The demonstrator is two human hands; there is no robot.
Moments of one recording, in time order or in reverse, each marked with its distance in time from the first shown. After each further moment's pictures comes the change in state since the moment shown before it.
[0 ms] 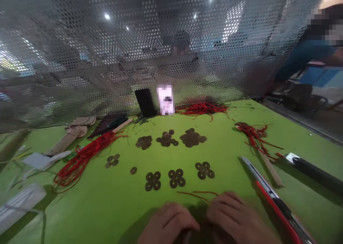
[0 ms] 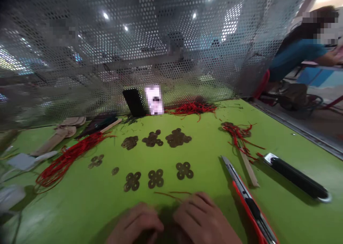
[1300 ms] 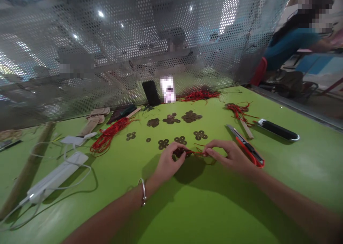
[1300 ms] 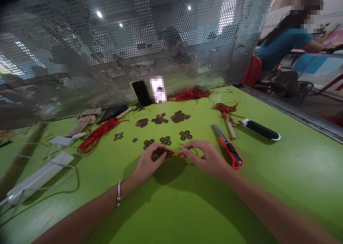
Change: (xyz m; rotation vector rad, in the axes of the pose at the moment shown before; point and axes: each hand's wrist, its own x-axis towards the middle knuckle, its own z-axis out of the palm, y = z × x) left_hand 0.007 0.006 -0.005 -0.336 0.098 -0.441; right_hand -0.001 -0.014 -0.030 0.426 -0.018 0.346
